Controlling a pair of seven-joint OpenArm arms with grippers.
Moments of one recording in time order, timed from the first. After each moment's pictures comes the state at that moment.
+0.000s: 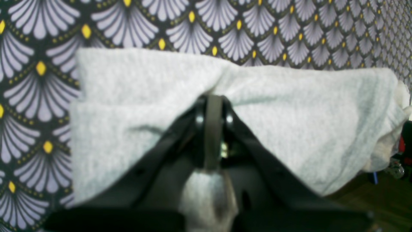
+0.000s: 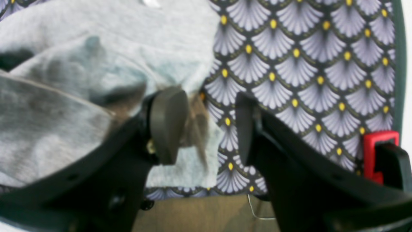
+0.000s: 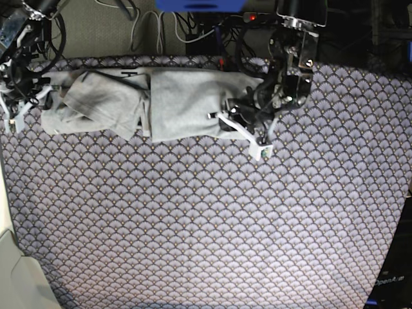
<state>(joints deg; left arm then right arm) 5.8 -1.4 8.0 91.6 -30.7 2.8 51.3 -9.9 10.2 45.3 94.3 14.8 39.9 -60.3</state>
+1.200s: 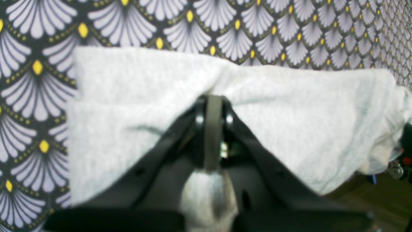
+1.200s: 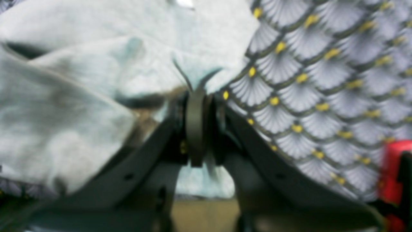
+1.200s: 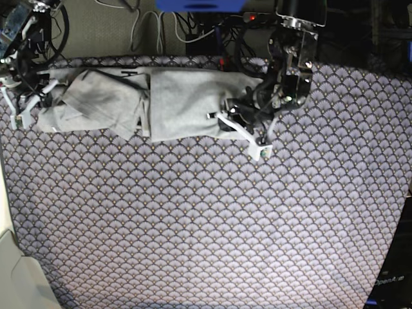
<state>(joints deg) 5.8 -1.2 8.0 91.9 -30.7 2.8 51.7 -14.3 9.0 42.7 100.0 14.6 39.9 -56.9</state>
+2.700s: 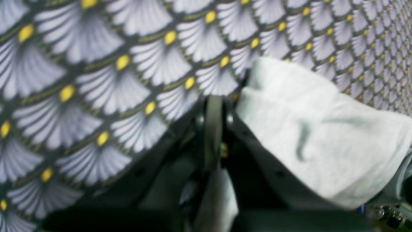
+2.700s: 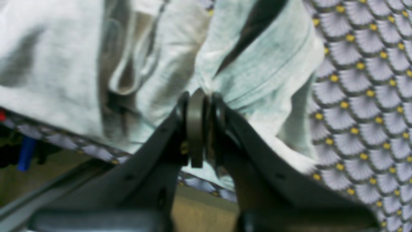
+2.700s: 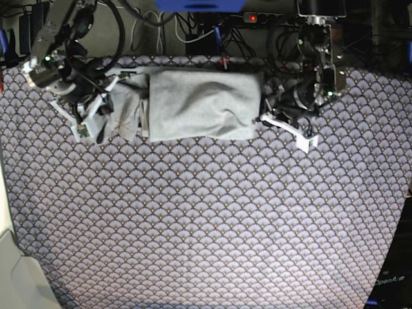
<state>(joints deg) 8.1 -3.7 -6.9 91.4 -34.6 2.8 54.5 -15.0 -3.9 25.5 116.9 14.9 40.1 -70.9</state>
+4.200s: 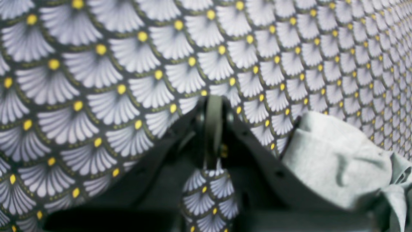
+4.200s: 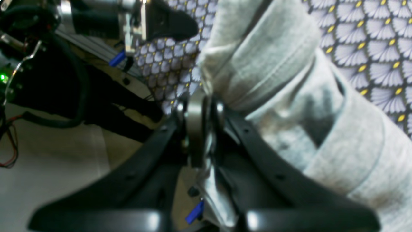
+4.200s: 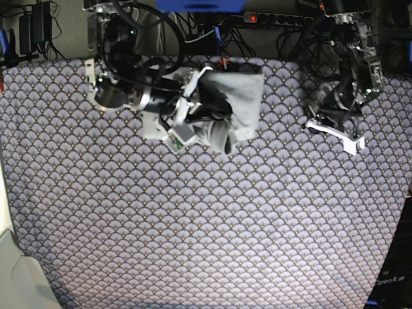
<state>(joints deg) 9.8 -9.4 -17.5 97.5 -35.0 2.5 55.6 -10.8 -2.8 -3.4 106.3 41.7 39.9 -64.8</state>
